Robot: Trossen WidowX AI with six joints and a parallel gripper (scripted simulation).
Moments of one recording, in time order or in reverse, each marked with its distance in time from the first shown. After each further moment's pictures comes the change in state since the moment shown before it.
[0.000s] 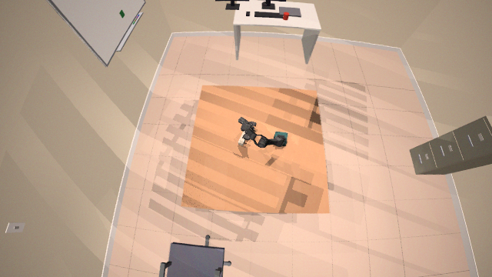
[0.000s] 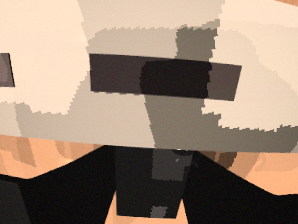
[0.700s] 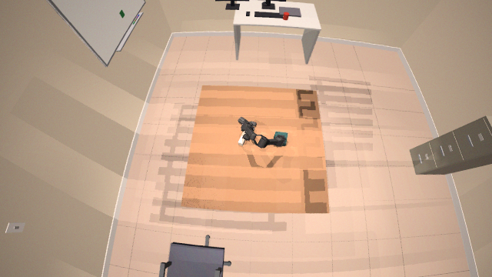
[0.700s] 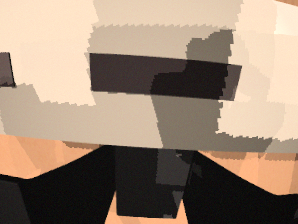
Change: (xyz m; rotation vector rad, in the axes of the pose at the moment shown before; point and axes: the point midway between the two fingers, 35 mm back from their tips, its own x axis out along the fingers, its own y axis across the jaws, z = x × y) arm -0.001 0.000 0.000 -0.004 -0.005 -0.001
